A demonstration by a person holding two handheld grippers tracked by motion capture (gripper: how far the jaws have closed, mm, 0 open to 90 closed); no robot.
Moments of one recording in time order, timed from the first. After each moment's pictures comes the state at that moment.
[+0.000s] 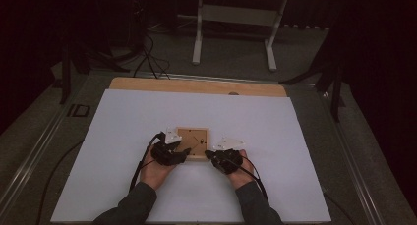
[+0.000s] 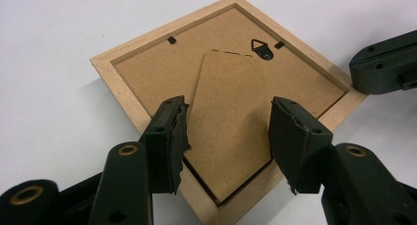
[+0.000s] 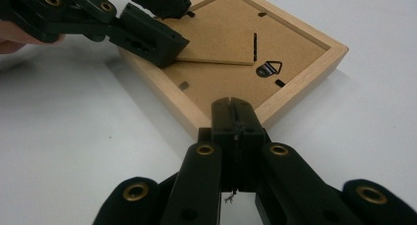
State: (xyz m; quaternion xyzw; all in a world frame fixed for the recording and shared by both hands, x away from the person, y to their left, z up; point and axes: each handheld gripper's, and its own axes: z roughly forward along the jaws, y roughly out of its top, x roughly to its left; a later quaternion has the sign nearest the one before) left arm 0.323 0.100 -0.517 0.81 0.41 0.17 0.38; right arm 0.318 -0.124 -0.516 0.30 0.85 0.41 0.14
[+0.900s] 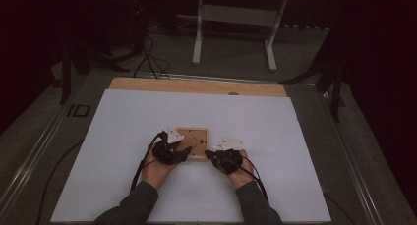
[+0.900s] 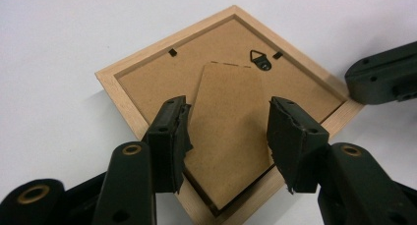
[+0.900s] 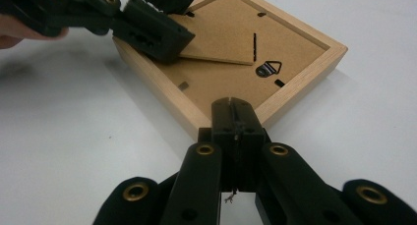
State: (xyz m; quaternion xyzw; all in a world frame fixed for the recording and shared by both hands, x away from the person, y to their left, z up) left arm 0.322 0.097 -0.510 0.81 0.41 0.18 0.38; right arm 0.318 -0.125 -0.516 0.30 0.85 0.41 0.14
